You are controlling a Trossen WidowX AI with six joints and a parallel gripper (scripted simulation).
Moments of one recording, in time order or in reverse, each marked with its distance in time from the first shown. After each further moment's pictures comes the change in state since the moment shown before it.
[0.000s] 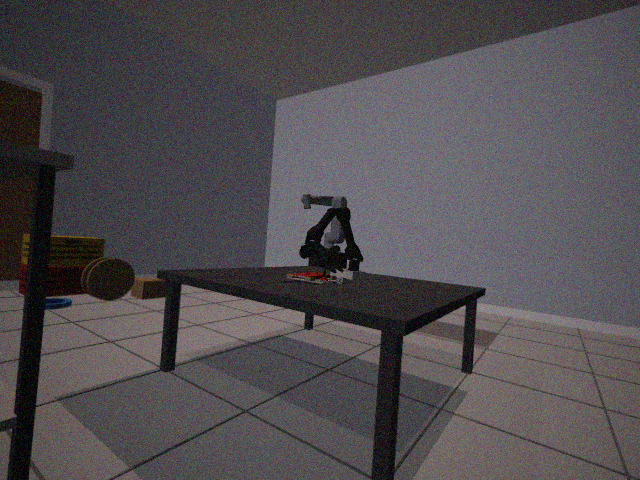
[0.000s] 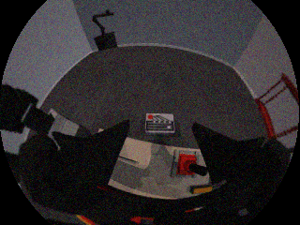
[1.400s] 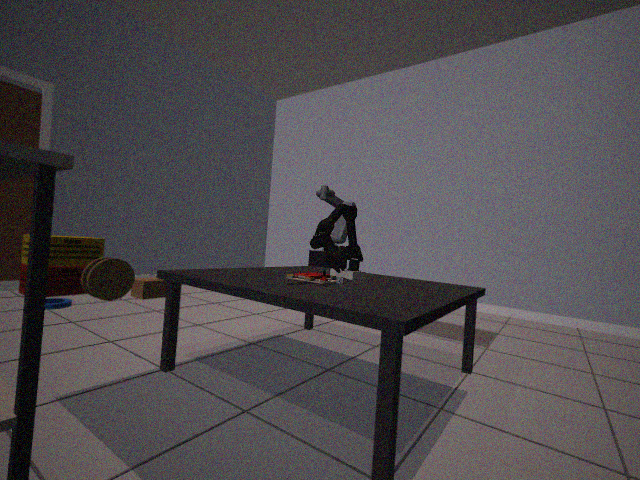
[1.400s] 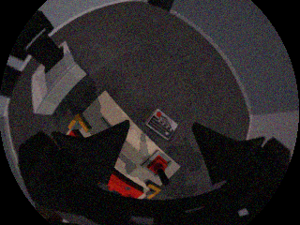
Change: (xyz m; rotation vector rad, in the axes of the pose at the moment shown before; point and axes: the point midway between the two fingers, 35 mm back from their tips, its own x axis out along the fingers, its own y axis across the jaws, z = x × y) arm 0.006 0.006 0.018 -0.605 0.294 0.225
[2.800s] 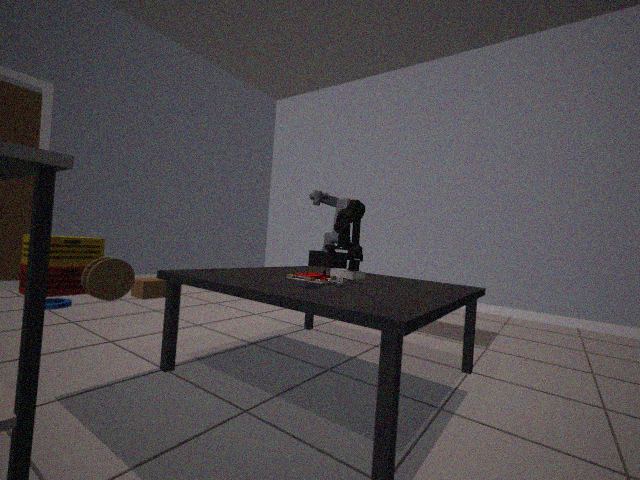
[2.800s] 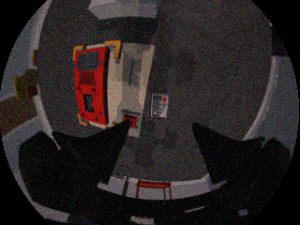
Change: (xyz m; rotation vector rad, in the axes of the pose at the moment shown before) arm -0.025 -0.028 0.029 -0.912 0.354 0.419
